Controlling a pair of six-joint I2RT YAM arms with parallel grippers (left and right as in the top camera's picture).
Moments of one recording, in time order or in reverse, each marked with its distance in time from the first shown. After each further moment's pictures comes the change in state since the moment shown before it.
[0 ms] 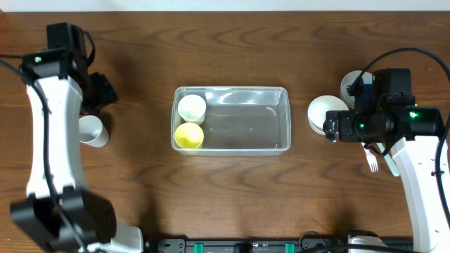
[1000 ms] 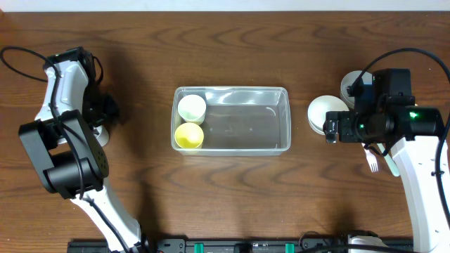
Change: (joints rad) left arm 0.085 0.404 -0.013 0.040 0.079 -0.018; right arm 0.000 0.000 0.000 -0.008 0.000 0.000
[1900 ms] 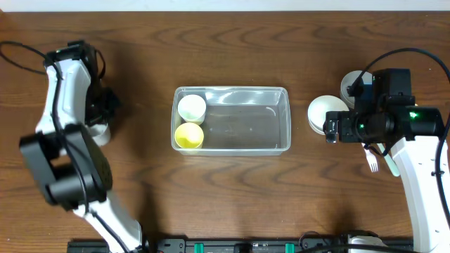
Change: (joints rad) left arm -0.065 -0.143 -0.003 -0.018 0.007 0.011; right arm 0.000 0.000 0.000 0.001 0.000 0.000
